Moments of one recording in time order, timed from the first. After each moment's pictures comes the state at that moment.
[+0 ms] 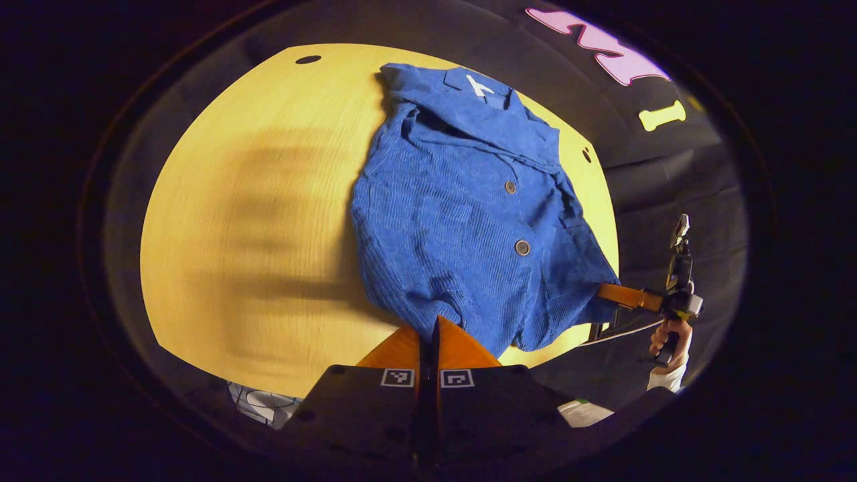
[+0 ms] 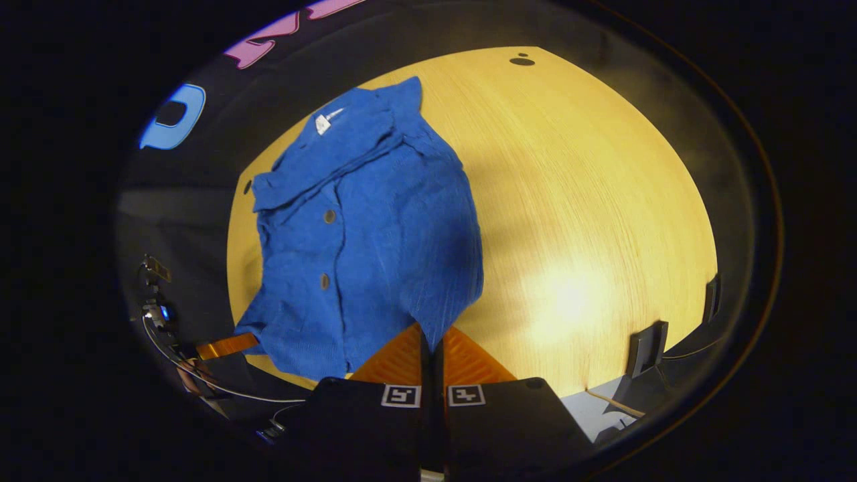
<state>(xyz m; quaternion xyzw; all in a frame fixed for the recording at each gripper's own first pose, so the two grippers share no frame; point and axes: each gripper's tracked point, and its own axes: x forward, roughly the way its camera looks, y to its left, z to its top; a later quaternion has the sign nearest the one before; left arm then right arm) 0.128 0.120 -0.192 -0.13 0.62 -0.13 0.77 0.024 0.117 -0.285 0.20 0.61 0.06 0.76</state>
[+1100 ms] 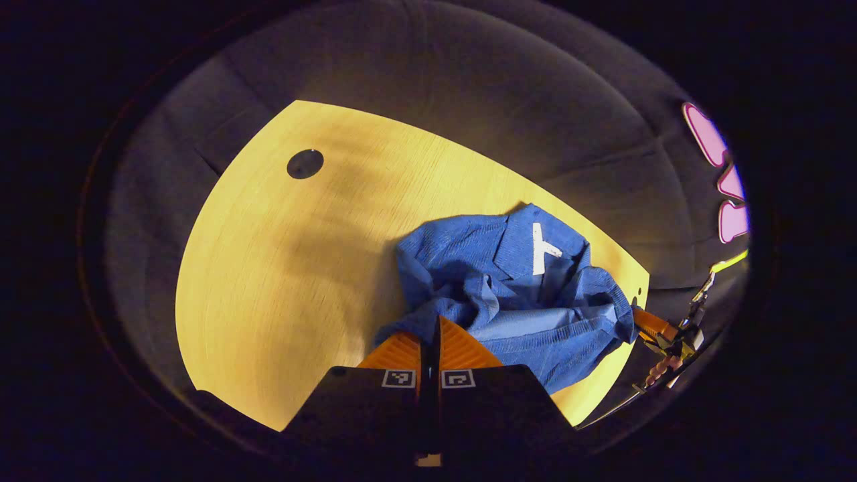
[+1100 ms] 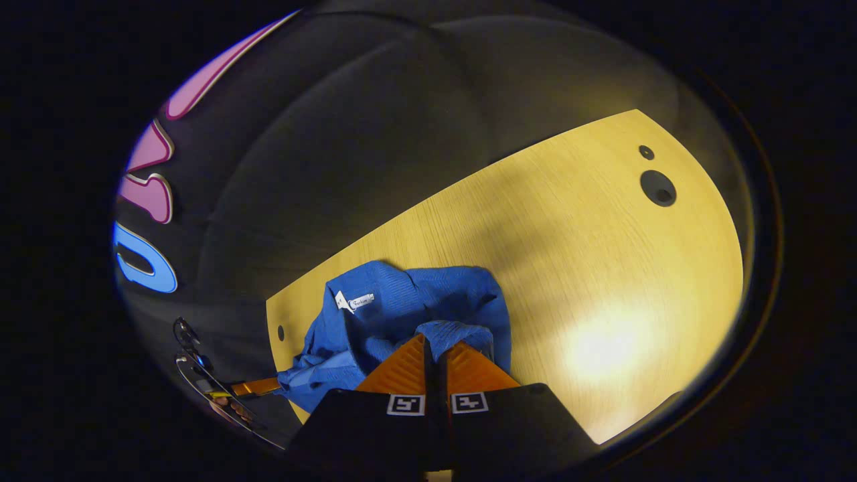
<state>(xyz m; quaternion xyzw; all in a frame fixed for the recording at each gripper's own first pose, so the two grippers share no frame) 0.472 0.149 -0.179 -0.15 0.59 0.05 0.79 0.434 0.144 -0.308 0.28 0.53 0.08 0.79</state>
